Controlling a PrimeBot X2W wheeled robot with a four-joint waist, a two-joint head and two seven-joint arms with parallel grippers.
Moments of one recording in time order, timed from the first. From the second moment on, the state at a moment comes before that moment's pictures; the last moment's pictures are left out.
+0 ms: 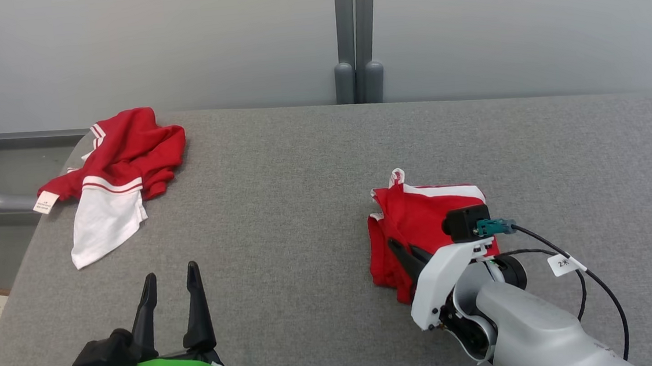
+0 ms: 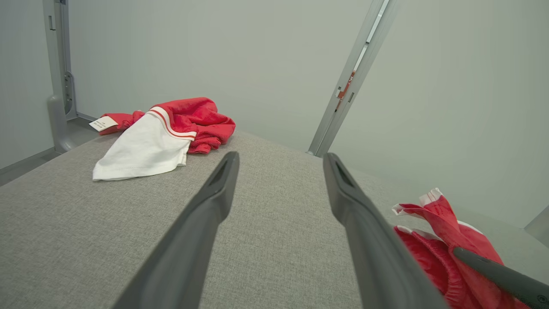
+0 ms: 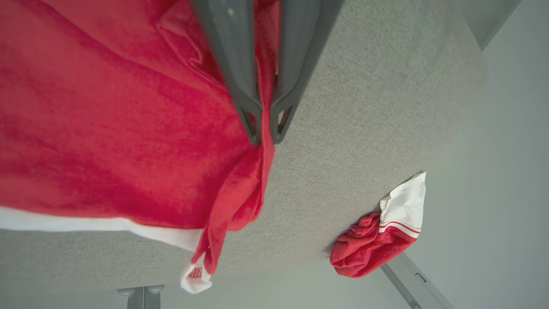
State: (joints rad) left arm 0.00 0.05 -0.13 0.18 -0.44 -0.03 -0.26; right arm -0.60 -0.08 0.85 0.90 0.97 0.13 -0.18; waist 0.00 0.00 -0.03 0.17
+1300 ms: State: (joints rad) left arm 0.01 0.05 -0.19 0.17 -0.46 -0.02 -0.26; right arm -0.50 -0.16 0.64 0.82 0.71 0.13 -0.26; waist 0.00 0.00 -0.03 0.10
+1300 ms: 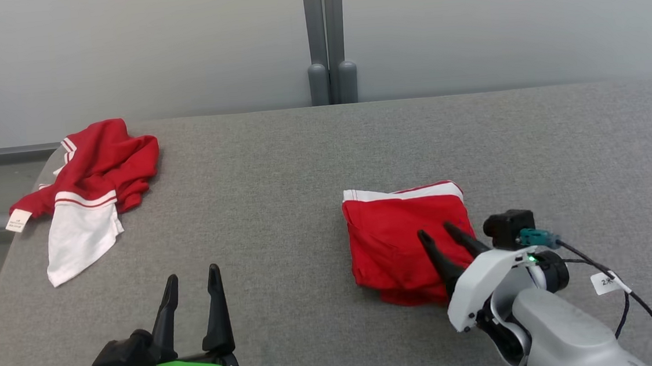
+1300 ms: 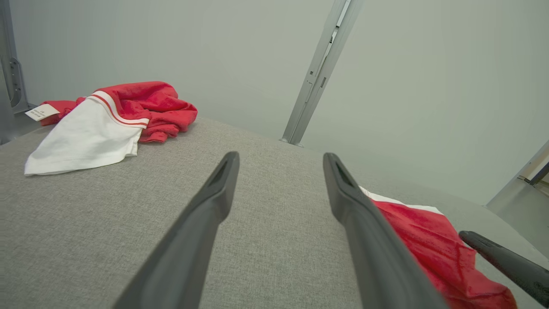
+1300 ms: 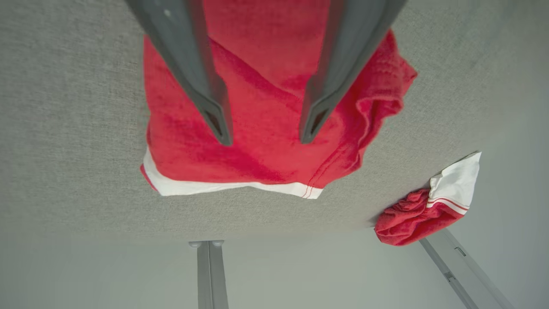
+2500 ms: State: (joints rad) left arm -0.02 0.05 -0.17 0.19 -0.41 -0.03 -0.26; right arm -0.45 -0.13 0.56 0.62 0.58 0.13 -0.26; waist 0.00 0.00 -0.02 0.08
